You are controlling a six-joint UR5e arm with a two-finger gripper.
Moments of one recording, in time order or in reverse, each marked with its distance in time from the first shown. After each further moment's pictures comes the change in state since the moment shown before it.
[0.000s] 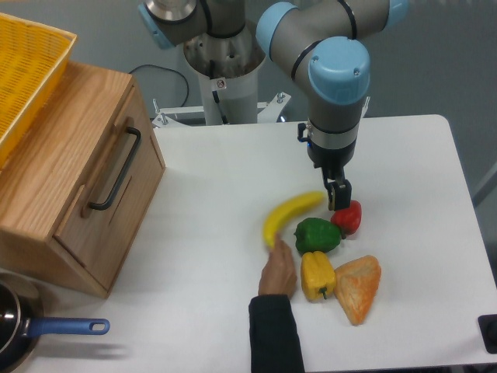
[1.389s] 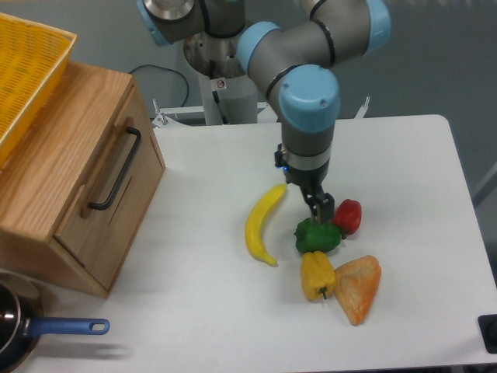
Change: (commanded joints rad) arm -0.121 -0.044 0.020 -0.006 -0.006 -0.529
